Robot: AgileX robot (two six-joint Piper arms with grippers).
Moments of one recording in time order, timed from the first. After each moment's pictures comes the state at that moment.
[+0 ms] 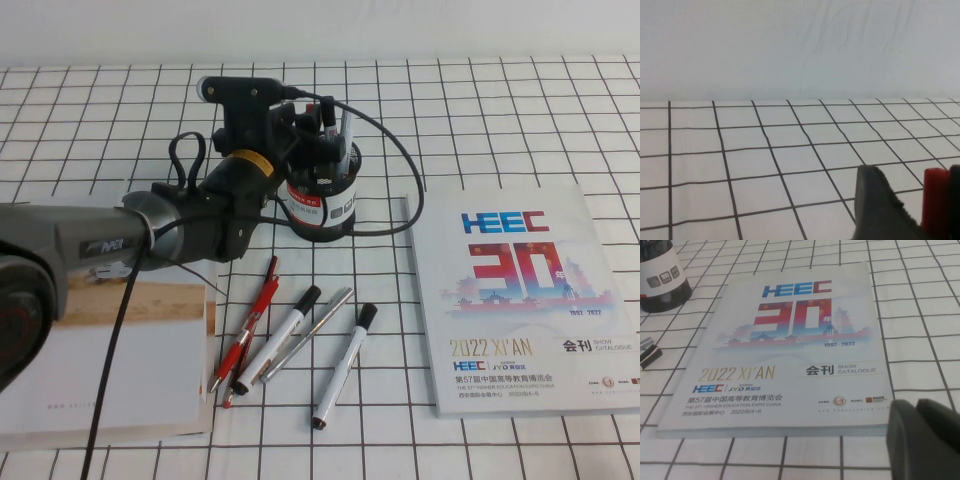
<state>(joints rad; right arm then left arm) 0.12 -0.02 0.03 0.14 0.38 0.03 -0.50 2.13 -1.35 -0.08 -0.54 -0.07</state>
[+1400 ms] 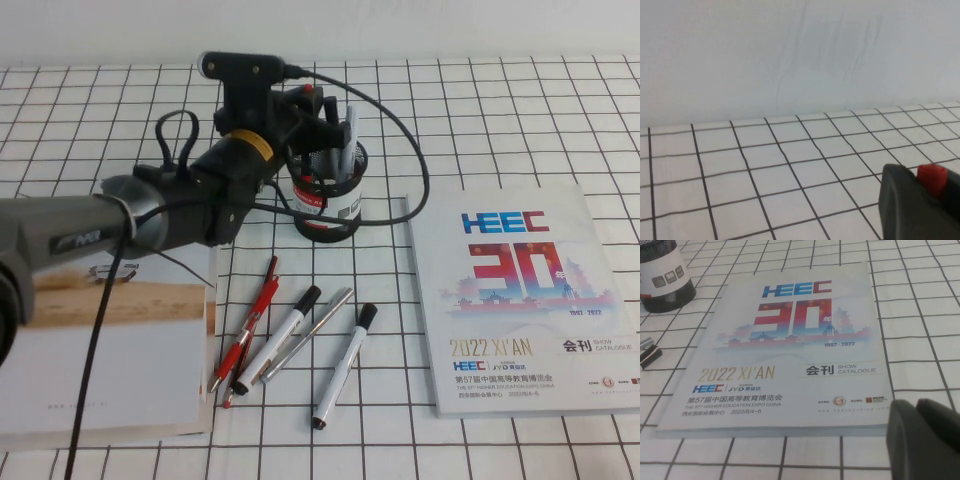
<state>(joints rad) 0.12 -0.02 0.03 0.14 0.38 0.03 -0.50 2.06 -1.35 0.03 -0.48 -0.14</state>
